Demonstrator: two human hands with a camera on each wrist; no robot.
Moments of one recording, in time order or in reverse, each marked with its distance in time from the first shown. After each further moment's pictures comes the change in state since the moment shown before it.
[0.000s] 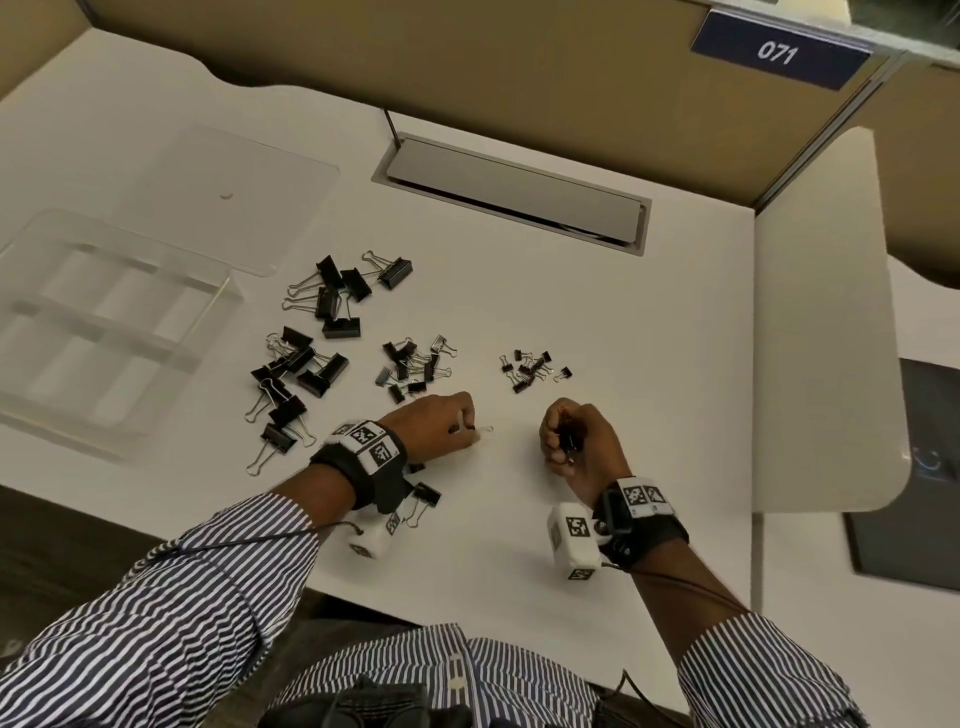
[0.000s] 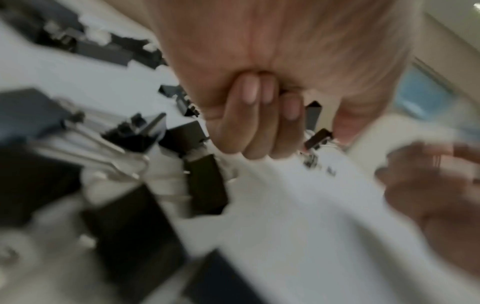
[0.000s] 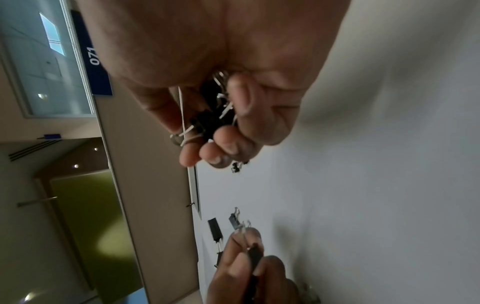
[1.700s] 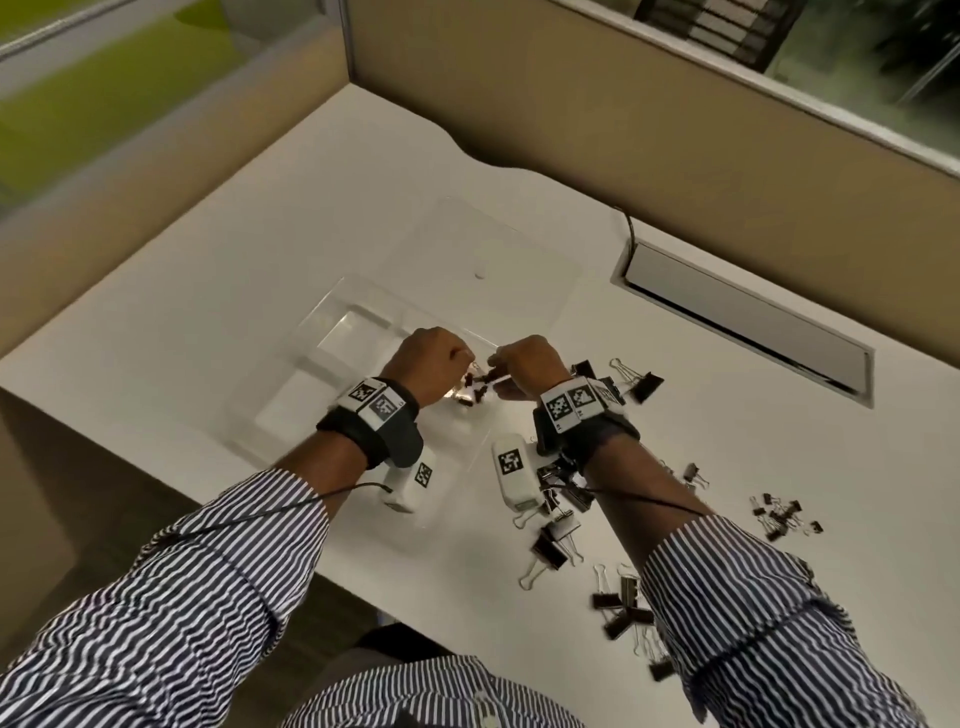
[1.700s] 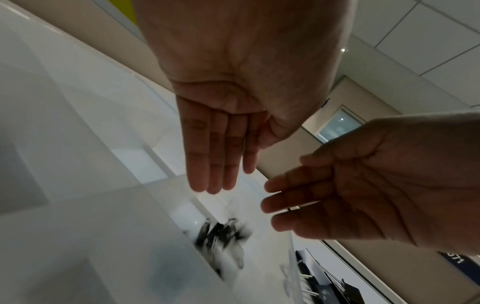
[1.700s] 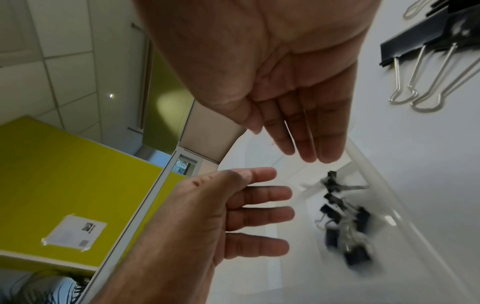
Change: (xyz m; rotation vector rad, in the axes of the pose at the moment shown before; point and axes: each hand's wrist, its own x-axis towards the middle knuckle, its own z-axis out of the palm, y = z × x) left_hand -0.113 -0.301 -0.257 -0.267 0.519 -0.217; right_hand 0.200 0.008 0.473 -0.998 0.072 0.038
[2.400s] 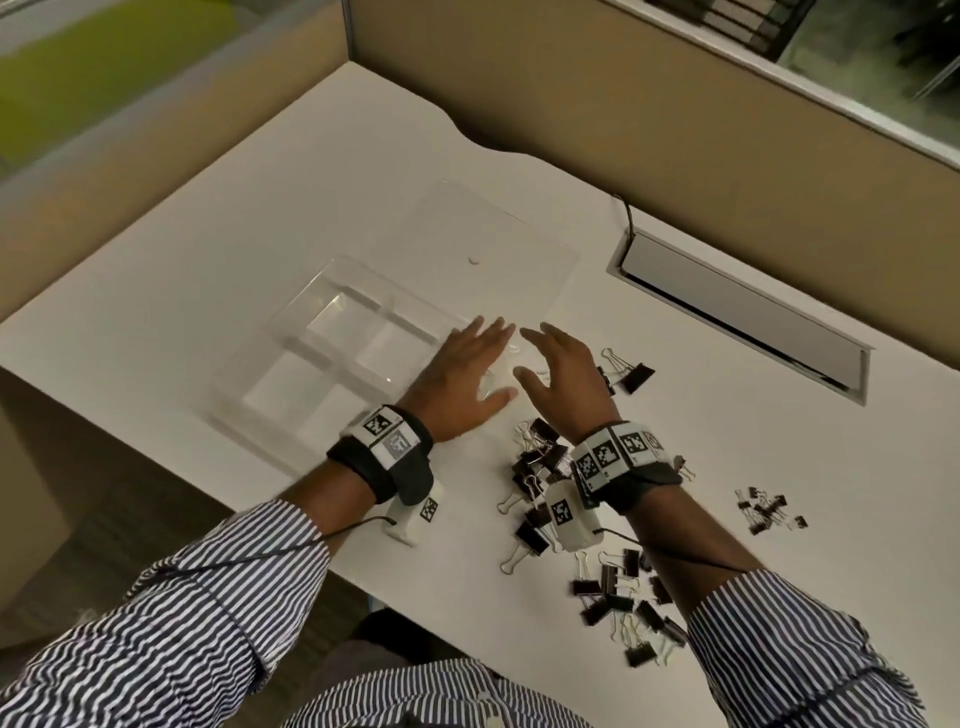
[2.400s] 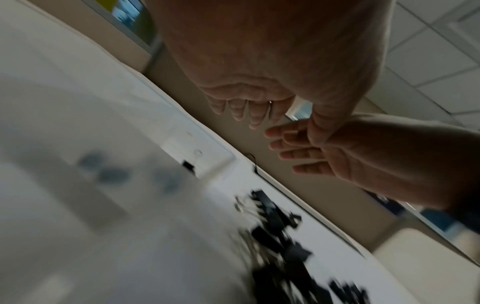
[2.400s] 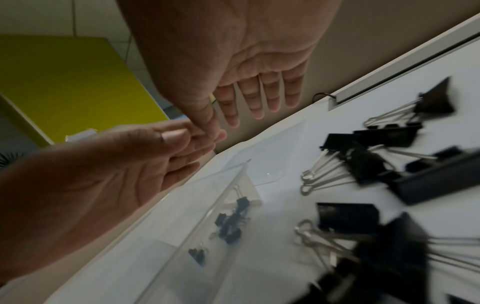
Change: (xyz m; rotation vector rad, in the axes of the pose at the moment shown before) left_hand -0.033 0.019 0.050 0.092 0.035 0.373; right_hand -0.031 0.068 -0.043 -0.580 0.261 -0.583
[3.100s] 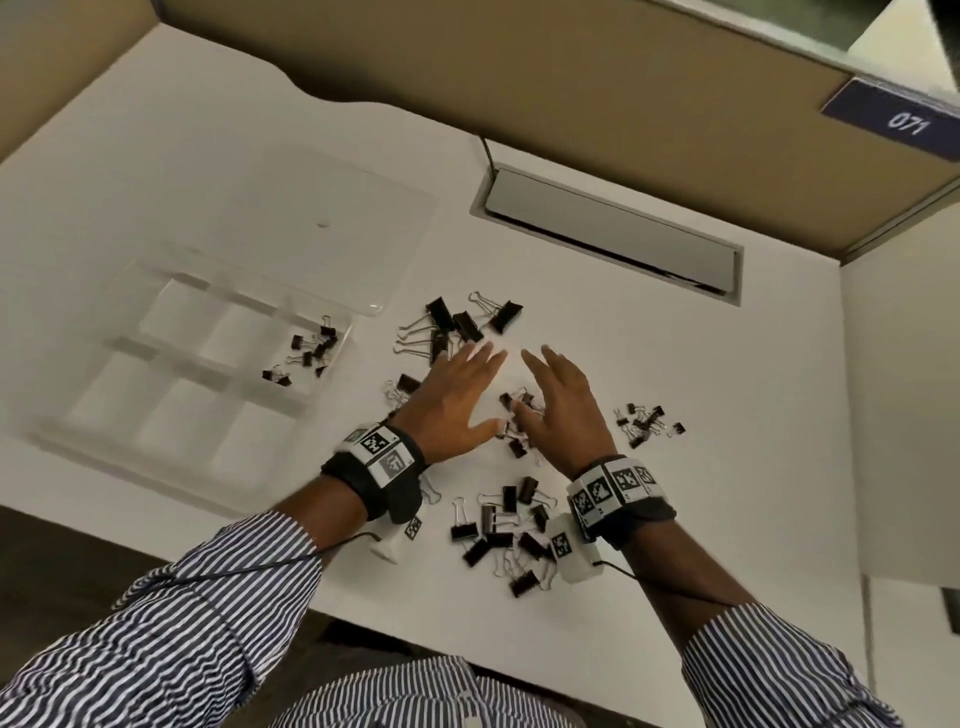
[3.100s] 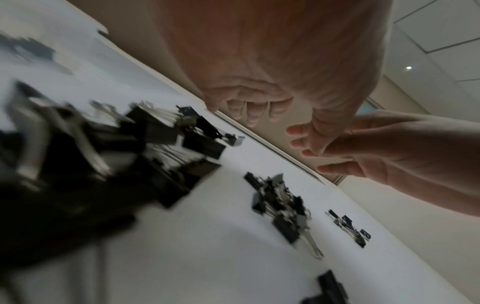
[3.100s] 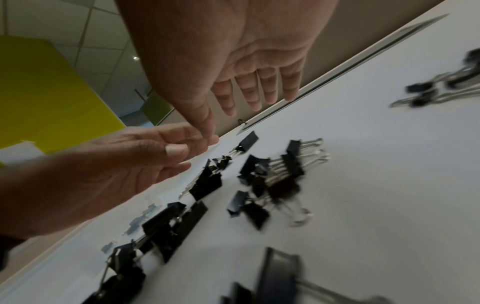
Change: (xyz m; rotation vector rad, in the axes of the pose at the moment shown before) left_hand 0.025 0.116 0.145 0.140 -0.235 0.136; right_hand -0.133 0.159 -0.040 0.003 0.044 0.181
